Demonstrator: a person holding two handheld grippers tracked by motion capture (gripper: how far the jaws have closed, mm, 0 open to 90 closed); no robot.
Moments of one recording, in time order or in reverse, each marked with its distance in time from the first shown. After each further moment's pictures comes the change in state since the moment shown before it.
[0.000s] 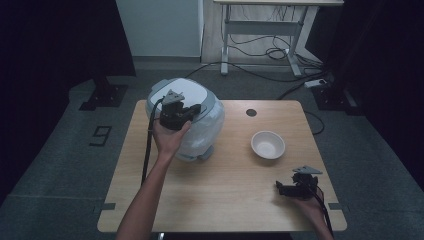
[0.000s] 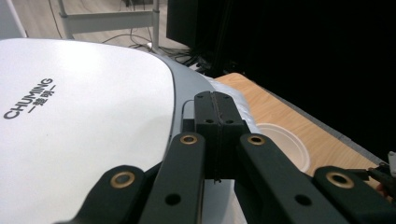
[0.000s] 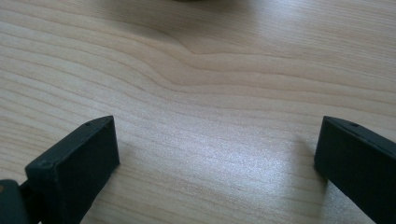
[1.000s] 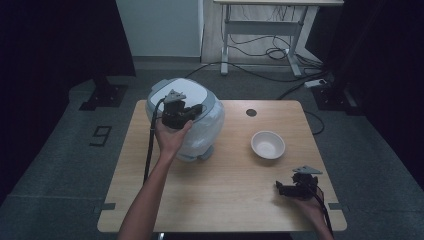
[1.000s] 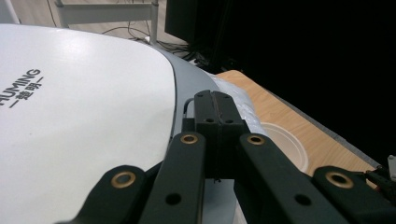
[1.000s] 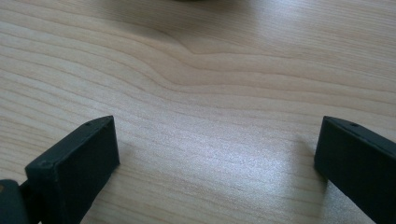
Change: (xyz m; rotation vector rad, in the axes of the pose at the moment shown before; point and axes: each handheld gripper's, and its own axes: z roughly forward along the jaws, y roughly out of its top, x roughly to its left) left arm 0.003 -0.002 0.008 0.012 -0.017 -0.041; right arm 0.000 0.000 0.000 -0.001 0.000 0.001
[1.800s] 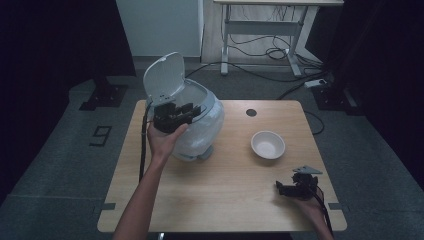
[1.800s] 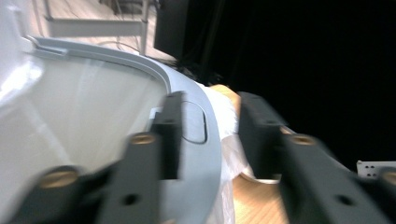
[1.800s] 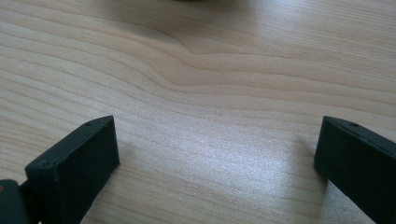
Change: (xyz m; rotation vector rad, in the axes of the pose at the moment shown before) left arm 0.001 -0.008 -0.030 -0.098 -0.044 -0.001; right arm 0.000 0.000 0.000 0.001 0.000 -0.001
